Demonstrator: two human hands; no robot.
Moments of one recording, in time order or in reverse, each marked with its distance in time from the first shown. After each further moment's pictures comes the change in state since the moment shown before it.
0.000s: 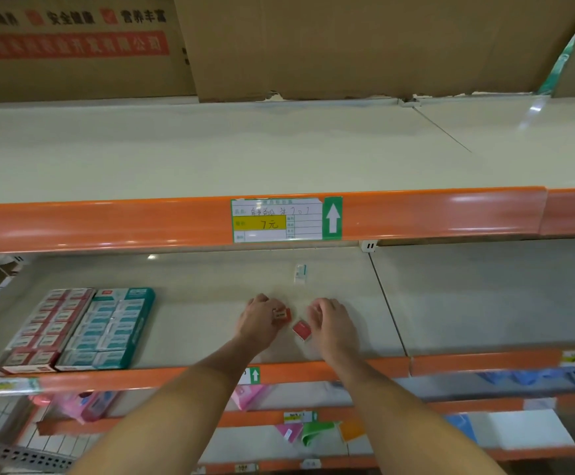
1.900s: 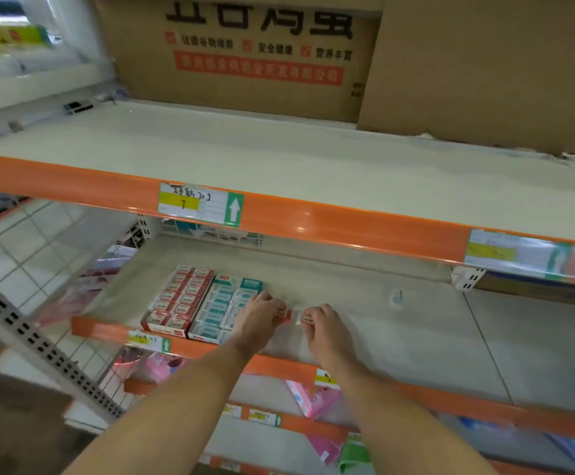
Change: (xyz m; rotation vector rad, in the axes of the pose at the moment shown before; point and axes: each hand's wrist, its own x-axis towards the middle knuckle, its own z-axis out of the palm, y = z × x) left_hand -0.064 -0.166 -0.118 0.034 0.198 0.009; right_hand -0.013 -0.188 0.092 -0.161 -0.205 -0.232
